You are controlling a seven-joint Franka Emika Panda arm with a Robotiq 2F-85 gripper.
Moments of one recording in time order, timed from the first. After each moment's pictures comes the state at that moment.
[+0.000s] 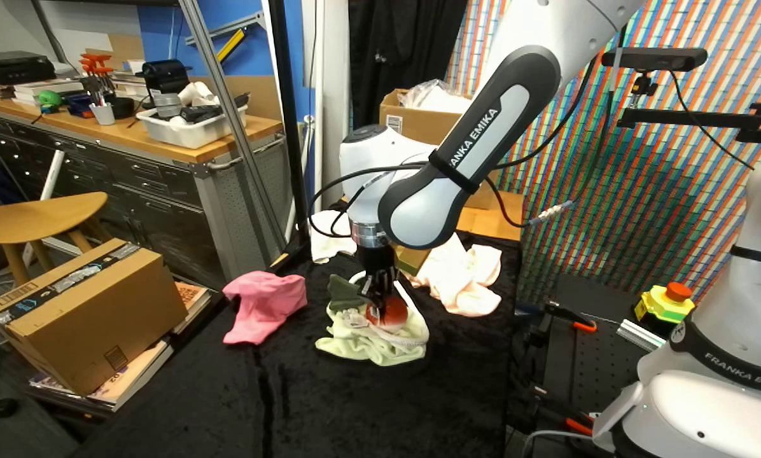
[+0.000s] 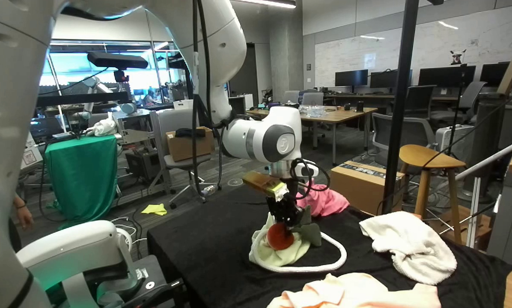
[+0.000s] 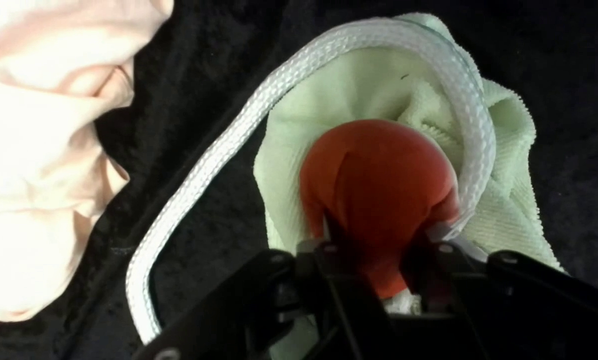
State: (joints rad) arm 0.17 0.42 0.05 -2.19 -0.12 2.51 0.25
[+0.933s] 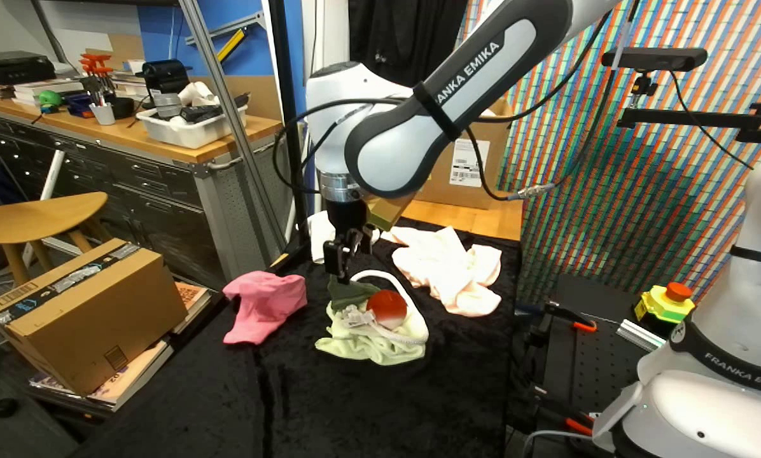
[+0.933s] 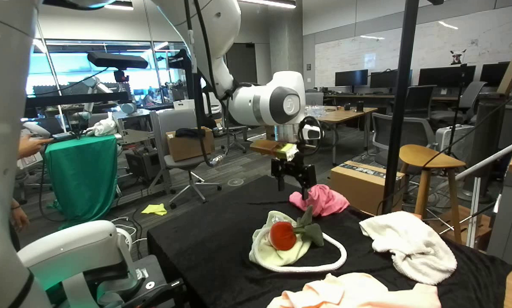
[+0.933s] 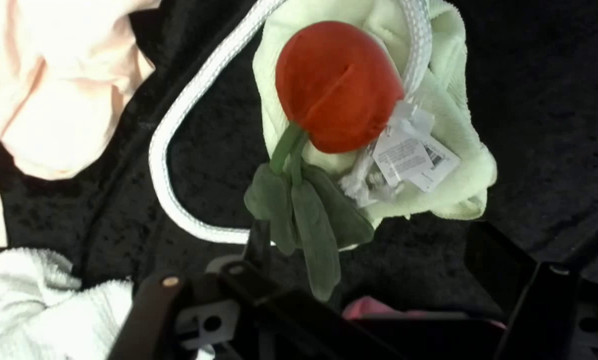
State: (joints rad) arm 0.18 0.36 0.06 -2.02 -0.13 2.34 0.21
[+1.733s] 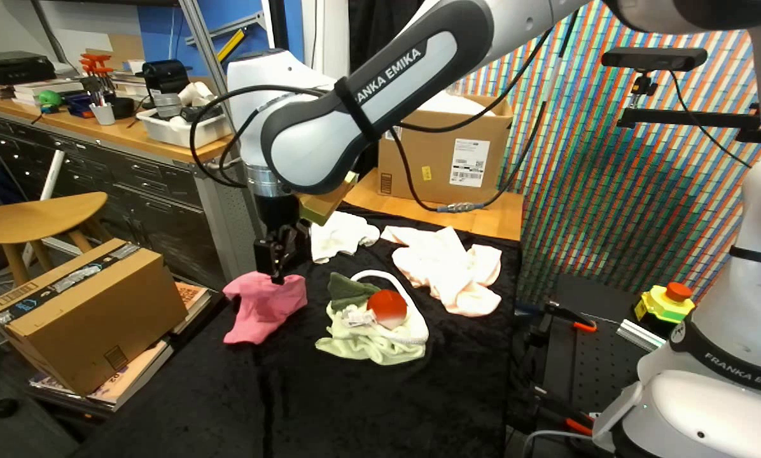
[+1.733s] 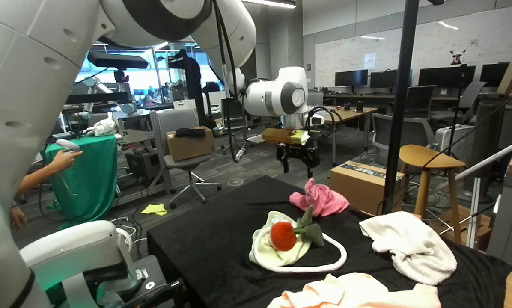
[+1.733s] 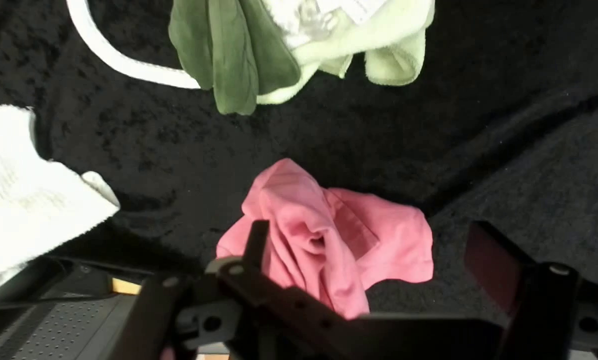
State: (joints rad) arm 0.22 0.59 0.10 -1.63 -0.14 2.25 0.10
